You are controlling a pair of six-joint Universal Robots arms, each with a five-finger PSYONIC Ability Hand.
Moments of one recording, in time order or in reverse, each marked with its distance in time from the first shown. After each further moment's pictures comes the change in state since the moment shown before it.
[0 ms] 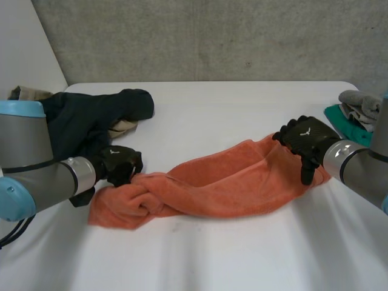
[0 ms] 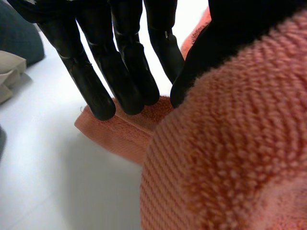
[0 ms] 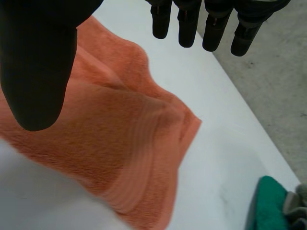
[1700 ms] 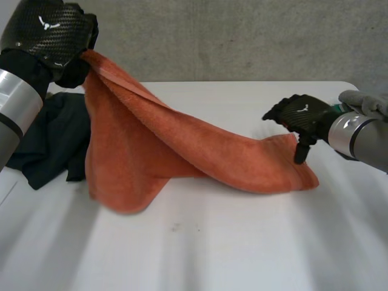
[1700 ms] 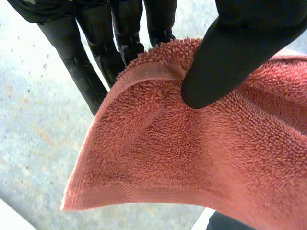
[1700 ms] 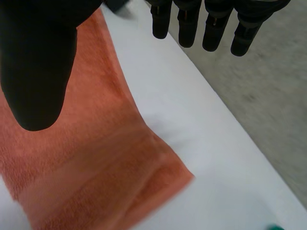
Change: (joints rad) left arm -0.115 0.667 -0.141 0.340 -0.253 0.131; right arm -0.042 0.087 -0.261 0.165 -0.217 0.058; left_hand -0.028 0.015 0.010 0.012 0.000; right_hand 0.000 0.000 0.000 0.000 0.000
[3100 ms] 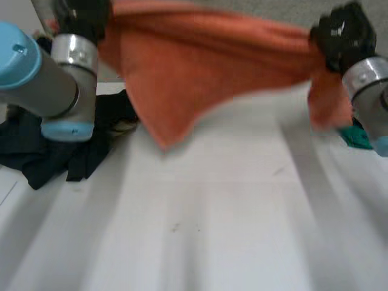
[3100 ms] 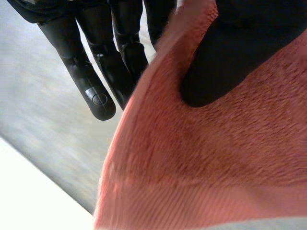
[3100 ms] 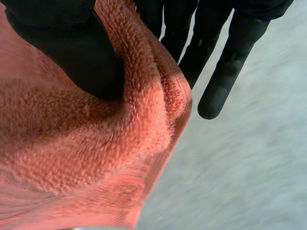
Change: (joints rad) left arm -0.090 -0.580 0.491 0.431 -0.246 0.284; right arm 0.013 -0.055 -0.002 -0.680 0.245 -0.140; left_hand 0.004 0.001 0.001 0.001 0.000; right_hand 0.866 0.957 0.978 0.988 0.899
